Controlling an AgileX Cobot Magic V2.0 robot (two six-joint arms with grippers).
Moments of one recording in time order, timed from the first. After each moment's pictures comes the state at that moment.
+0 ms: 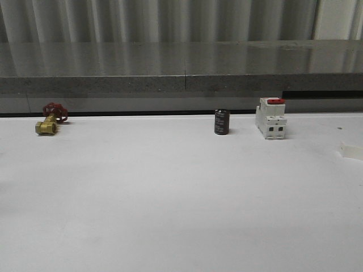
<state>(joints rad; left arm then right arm) 0.17 1.72 -1.11 0.08 0.76 -0.08 -0.05 -0.01 0.03 -0.02 0.11 0.10</state>
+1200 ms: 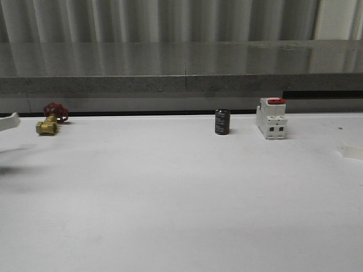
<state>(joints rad) 0.03 1.86 -1.27 -0.03 0.76 -0.07 -0.05 -0.01 0.03 -0.02 0.11 0.10</state>
